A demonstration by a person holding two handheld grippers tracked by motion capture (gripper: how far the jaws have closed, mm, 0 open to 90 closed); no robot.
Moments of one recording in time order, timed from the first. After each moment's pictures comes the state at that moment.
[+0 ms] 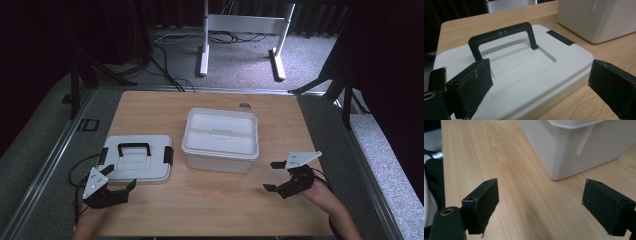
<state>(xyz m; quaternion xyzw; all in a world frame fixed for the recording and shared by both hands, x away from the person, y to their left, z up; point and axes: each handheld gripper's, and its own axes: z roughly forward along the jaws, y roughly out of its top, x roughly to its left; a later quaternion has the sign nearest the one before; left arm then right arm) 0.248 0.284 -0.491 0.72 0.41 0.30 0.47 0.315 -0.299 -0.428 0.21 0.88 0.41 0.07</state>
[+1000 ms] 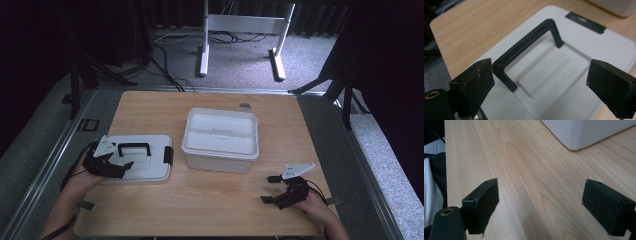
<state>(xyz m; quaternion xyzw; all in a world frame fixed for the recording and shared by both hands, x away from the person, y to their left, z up) 0.331 0.294 -0.443 0.84 0.36 0.25 0.32 0.306 -0.303 -0.481 0.25 0.87 0.42 0.01</state>
